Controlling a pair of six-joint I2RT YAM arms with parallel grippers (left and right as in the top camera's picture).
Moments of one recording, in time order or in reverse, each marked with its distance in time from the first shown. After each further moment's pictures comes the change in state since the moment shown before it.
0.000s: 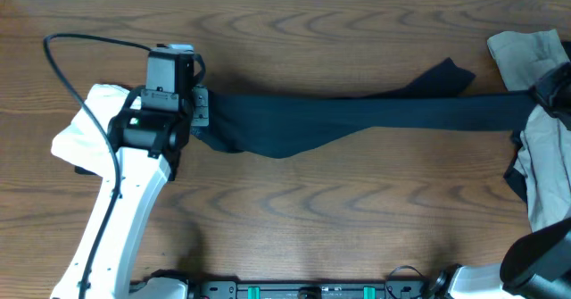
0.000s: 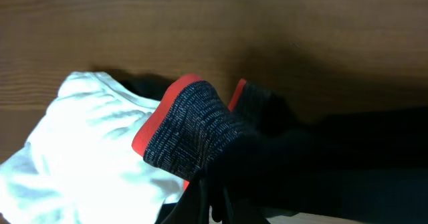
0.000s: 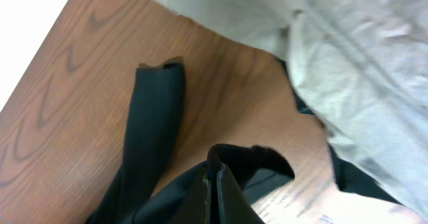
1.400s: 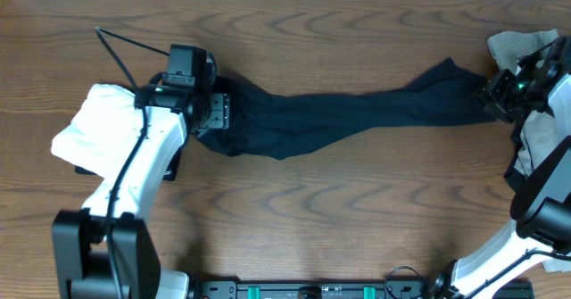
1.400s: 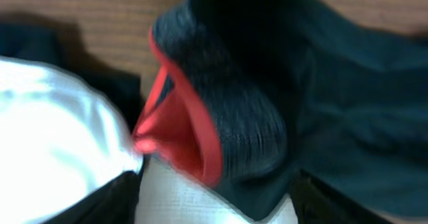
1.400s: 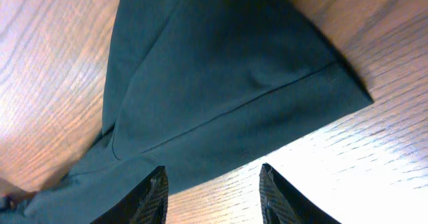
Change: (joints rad) left arm 0.039 0.278 -0.028 0.060 0.220 -0.013; right arm 0.075 0.340 0.004 0.048 -0.217 -0.145
